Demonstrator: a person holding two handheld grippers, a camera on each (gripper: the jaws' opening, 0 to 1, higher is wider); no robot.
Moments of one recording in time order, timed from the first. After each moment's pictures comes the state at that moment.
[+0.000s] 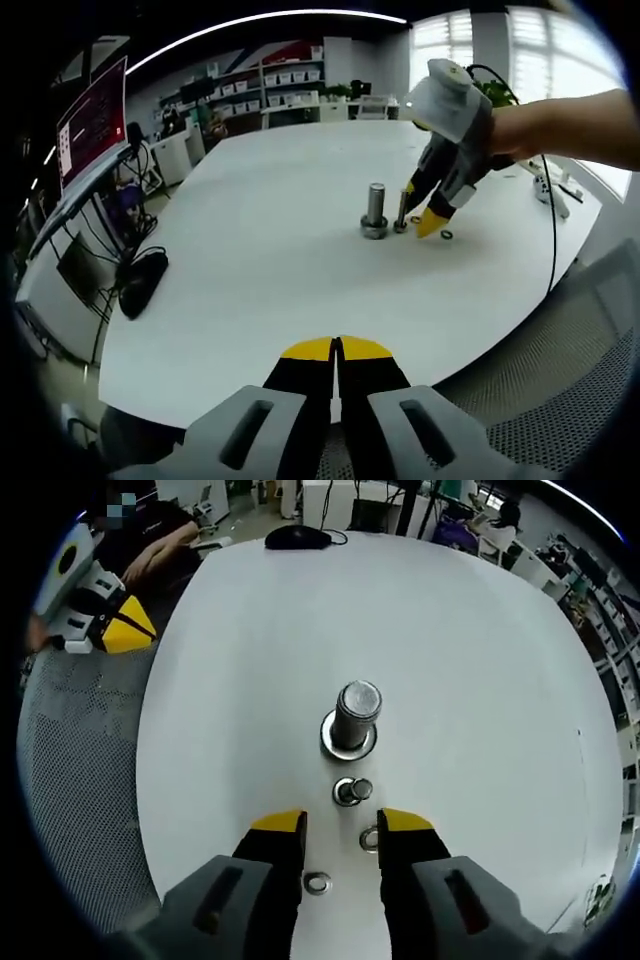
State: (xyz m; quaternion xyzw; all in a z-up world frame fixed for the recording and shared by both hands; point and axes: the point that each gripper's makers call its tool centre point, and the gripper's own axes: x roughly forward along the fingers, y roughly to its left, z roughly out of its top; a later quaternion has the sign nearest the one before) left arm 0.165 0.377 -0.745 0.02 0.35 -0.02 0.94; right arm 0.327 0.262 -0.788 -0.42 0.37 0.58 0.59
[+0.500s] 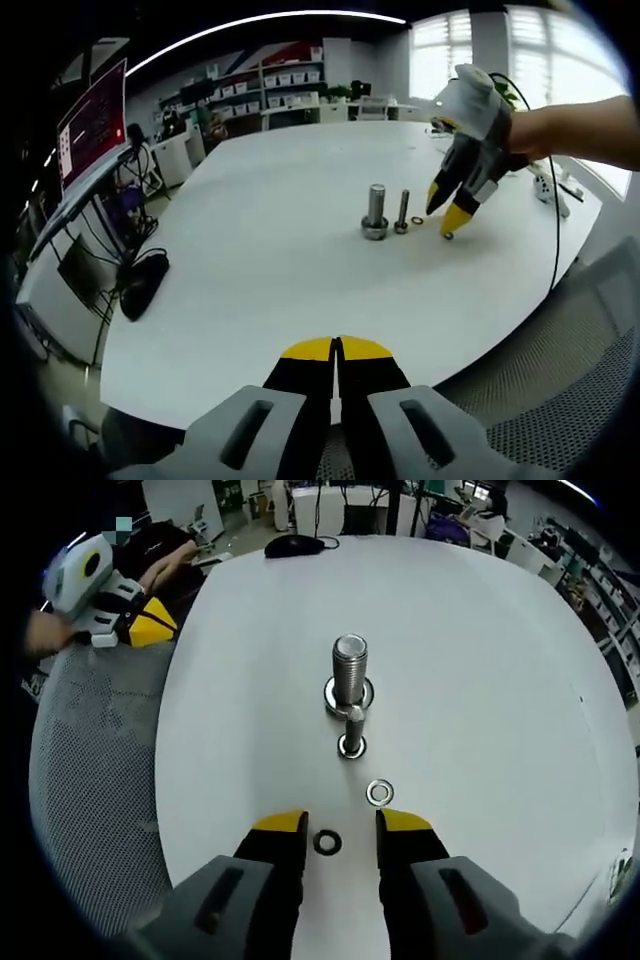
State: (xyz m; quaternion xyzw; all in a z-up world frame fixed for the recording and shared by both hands) left arm 0.165 0.378 -0.745 0.02 0.34 -0.01 0.94; right arm 0.324 0.232 -0.786 -0.38 0.39 0.59 0.59
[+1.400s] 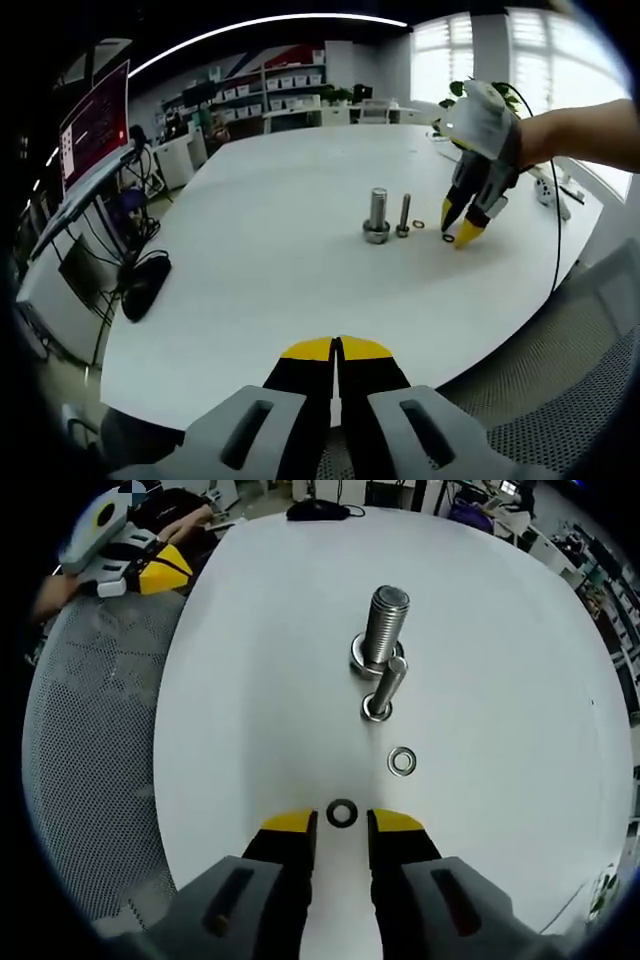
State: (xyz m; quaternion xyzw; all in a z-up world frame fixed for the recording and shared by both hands) left arm 0.166 0.379 -0.742 0.02 0.34 -0.01 0.94; right arm 0.311 0.217 -0.798 -0.45 0.40 0.59 0.54
